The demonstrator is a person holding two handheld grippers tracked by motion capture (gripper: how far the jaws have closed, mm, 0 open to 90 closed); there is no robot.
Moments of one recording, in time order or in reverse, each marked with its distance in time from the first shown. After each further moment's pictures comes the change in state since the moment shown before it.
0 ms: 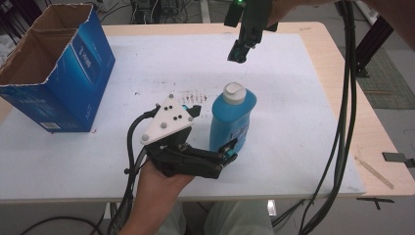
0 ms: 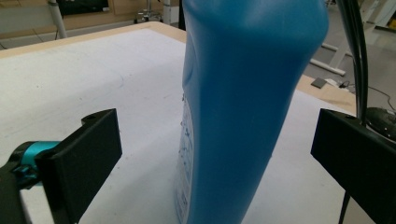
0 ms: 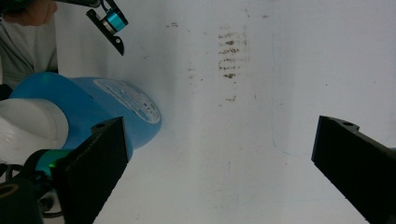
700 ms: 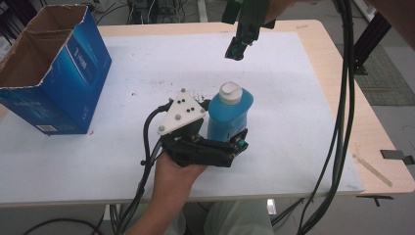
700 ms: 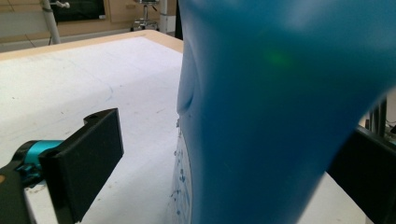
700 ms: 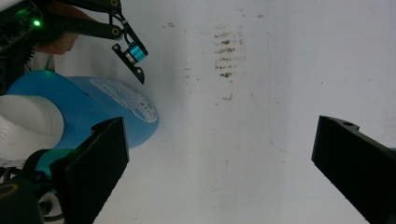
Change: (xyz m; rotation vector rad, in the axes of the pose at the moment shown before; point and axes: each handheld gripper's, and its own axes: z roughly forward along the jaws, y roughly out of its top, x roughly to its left) left arm 0.002 -0.003 0.032 -0.017 -0.016 -0.017; right arm -0.002 -0.004 -0.002 -0.010 -0.008 0.007
